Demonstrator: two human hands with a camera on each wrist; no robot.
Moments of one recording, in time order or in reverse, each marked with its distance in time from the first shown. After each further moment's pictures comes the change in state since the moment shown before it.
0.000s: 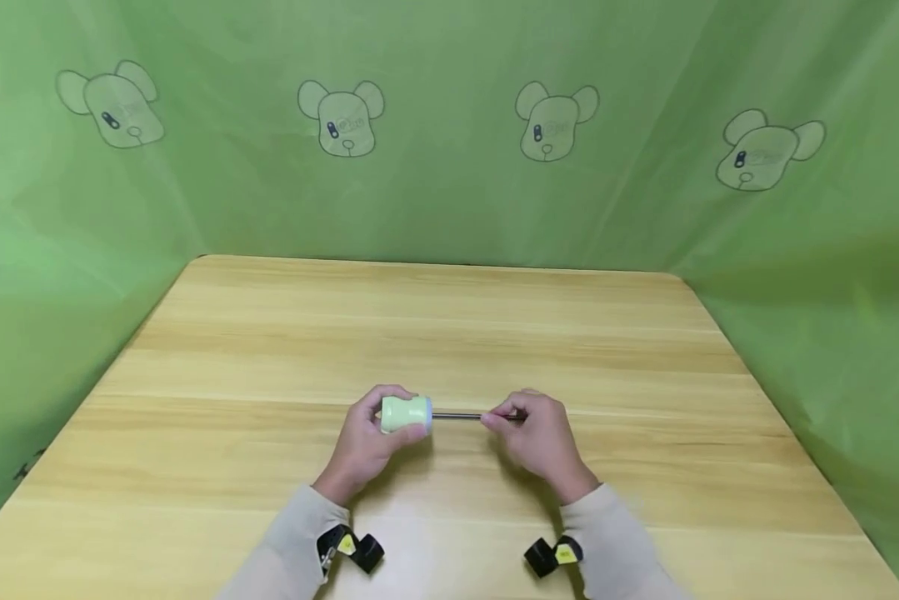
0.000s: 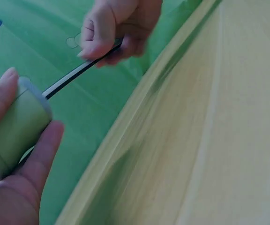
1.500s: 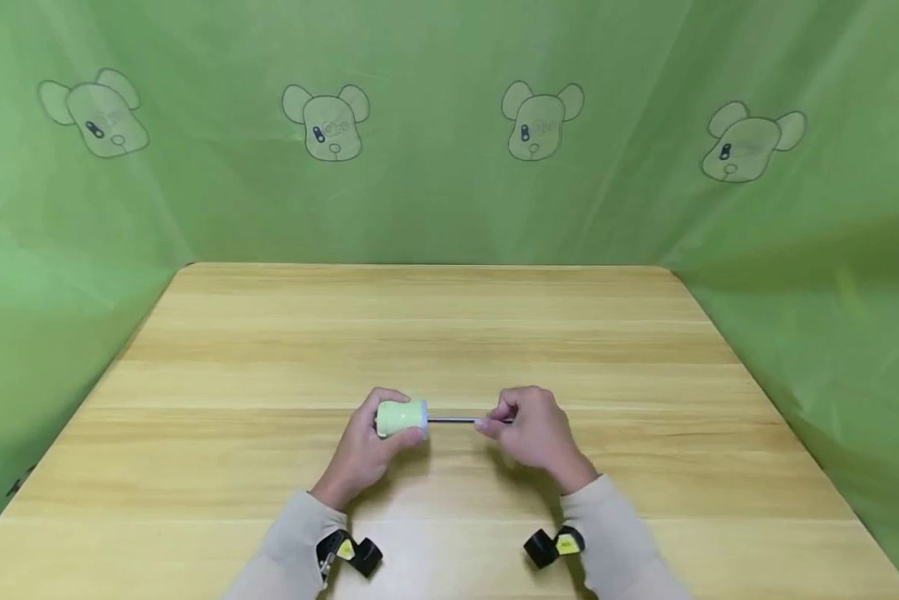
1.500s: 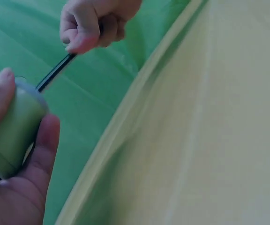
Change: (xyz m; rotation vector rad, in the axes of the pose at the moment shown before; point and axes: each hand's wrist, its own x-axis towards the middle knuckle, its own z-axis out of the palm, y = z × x) left_hand -0.002 0.001 -0.002 0.170 -0.081 0.039; right_hand 0.003 -0.010 -0.006 0.008 -0.051 0.001
